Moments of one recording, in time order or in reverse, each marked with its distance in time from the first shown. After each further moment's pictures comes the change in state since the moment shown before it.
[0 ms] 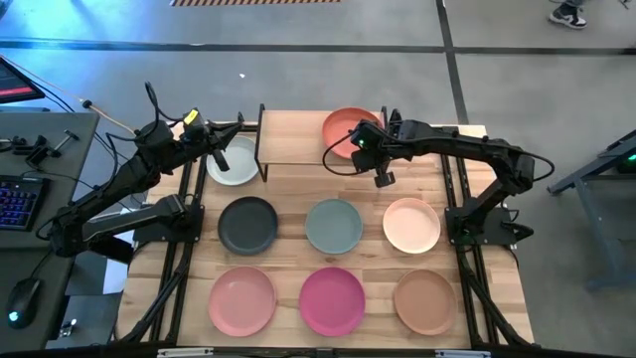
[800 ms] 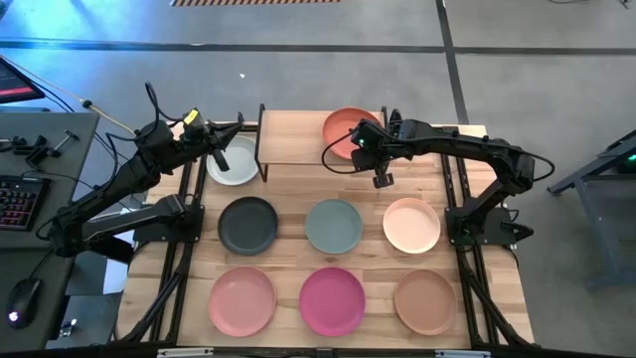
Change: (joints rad) left arm 0.000 0.000 0.000 -0.001 0.000 0.000; right arm -0.001 -0.001 0.000 0.000 -0.044 0.059
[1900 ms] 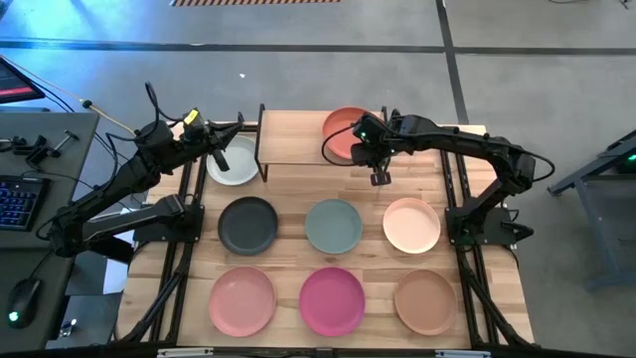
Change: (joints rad) left arm 0.000 0.000 0.000 0.000 0.000 0.000; right arm -0.047 0.000 0.000 0.027 -0.125 0.049
